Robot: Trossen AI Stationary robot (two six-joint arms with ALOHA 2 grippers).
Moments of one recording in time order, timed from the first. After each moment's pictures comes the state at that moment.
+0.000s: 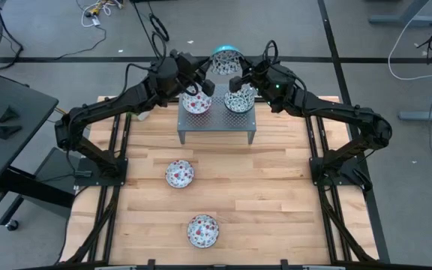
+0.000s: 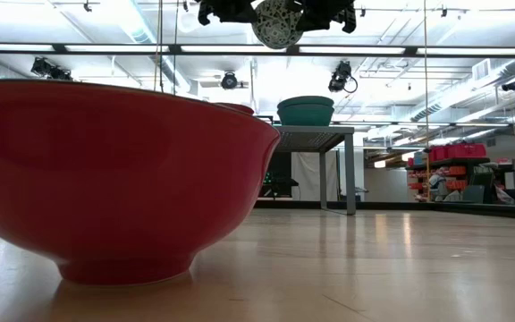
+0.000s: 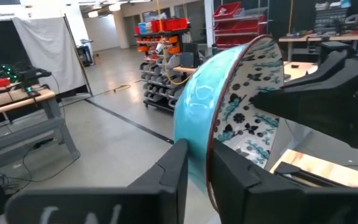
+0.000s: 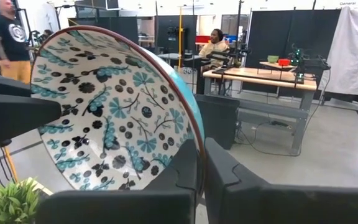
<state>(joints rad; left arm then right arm) 0.40 1.52 1.50 0.01 -0.44 0.10 -0.33 1.47 1.39 0.08 0.65 -0.01</state>
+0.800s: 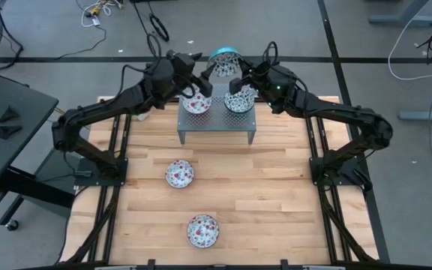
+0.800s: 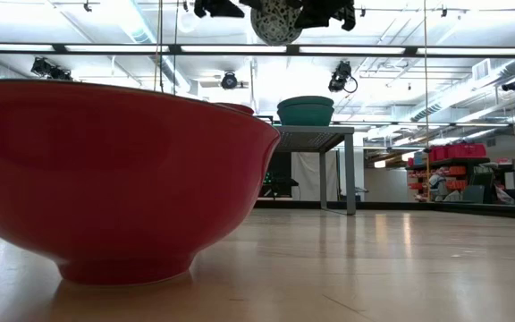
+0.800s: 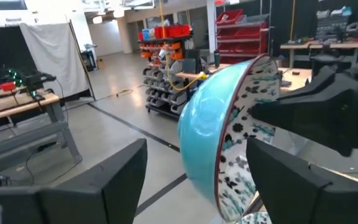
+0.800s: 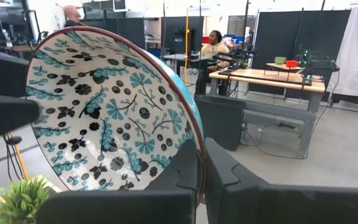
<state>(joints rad) 0.35 1.48 1.50 -0.01 -0.49 0.10 -0.33 1.46 1.39 0.08 0.64 -0.01</state>
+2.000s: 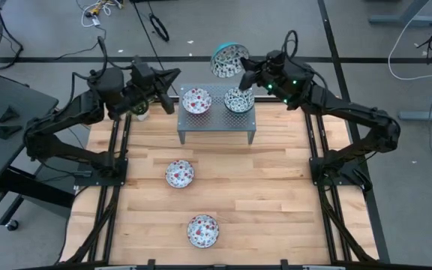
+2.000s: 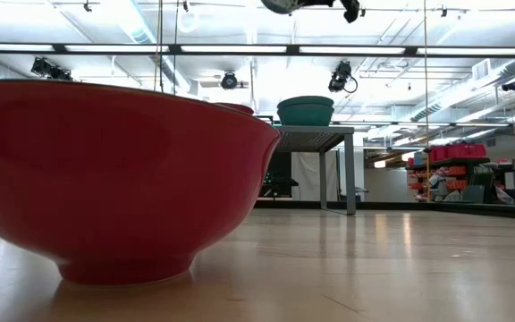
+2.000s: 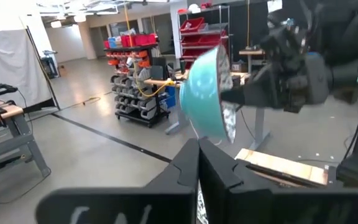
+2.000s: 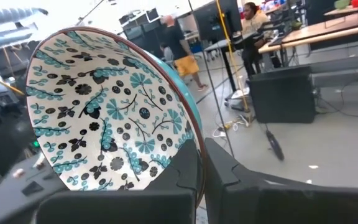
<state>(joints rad) 0.21 1.17 1.51 -0.33 -0.47 0.09 -0.33 1.38 1.47 -0.09 0.46 0.36</state>
